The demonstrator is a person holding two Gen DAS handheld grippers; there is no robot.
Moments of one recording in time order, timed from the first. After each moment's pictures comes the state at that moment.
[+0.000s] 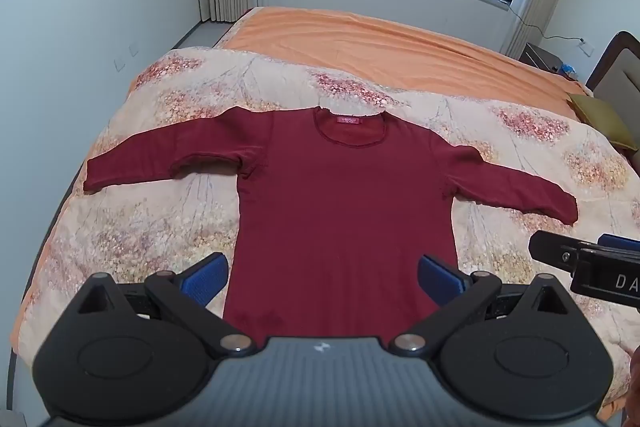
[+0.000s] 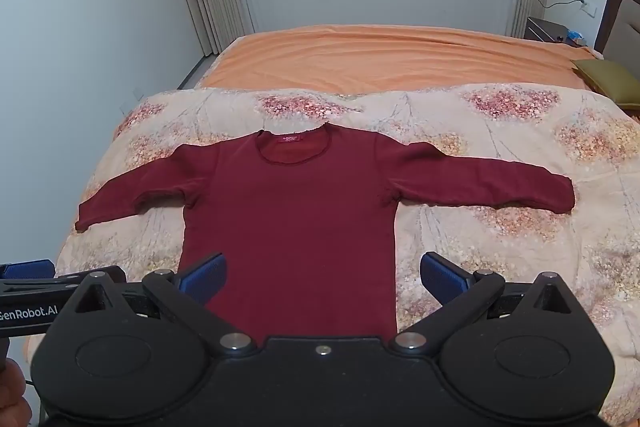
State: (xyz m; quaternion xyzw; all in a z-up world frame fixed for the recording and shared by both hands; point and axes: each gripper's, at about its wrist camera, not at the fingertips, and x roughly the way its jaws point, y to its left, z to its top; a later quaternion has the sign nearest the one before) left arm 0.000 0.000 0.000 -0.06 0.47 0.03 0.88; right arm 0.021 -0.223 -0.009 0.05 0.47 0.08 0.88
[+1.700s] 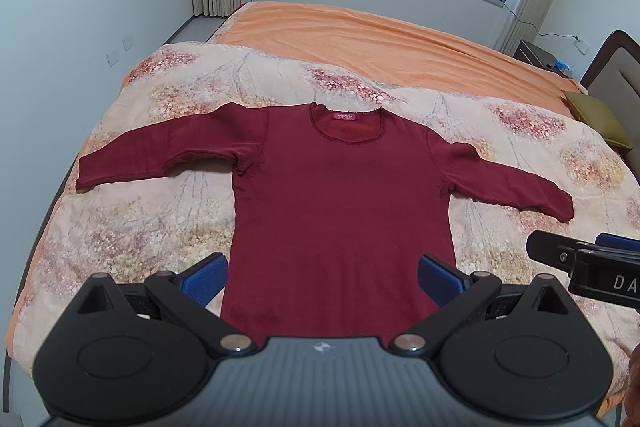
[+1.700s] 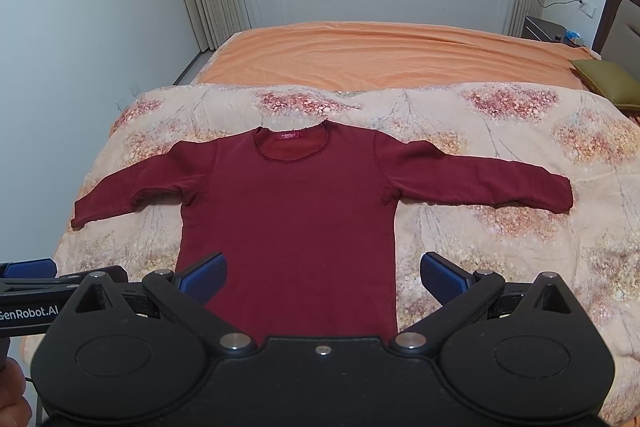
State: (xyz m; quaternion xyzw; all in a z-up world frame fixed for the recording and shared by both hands) left arm 0.001 -0.008 -0.009 -0.05 0.47 0.03 0.88; right arm 0.023 -0.218 -0.012 0.05 0.47 0.07 0.88
